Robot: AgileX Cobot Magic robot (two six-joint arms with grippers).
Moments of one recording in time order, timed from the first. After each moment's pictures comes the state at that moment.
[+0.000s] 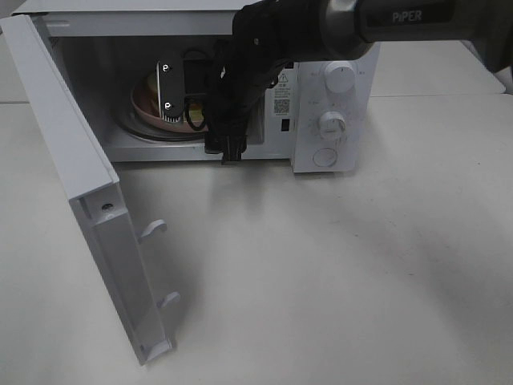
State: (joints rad) left arm 0.06 0.00 -0.52 -0.17 1.08 0.10; right arm 0.64 2.23 -1.75 -0.10 0.43 -1.03
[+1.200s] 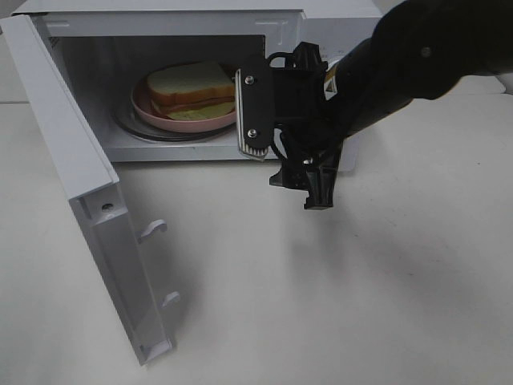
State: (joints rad) left arm 0.06 0.00 -0.52 -0.17 1.08 0.10; right arm 0.64 1.66 -1.04 -0.13 0.26 -0.95
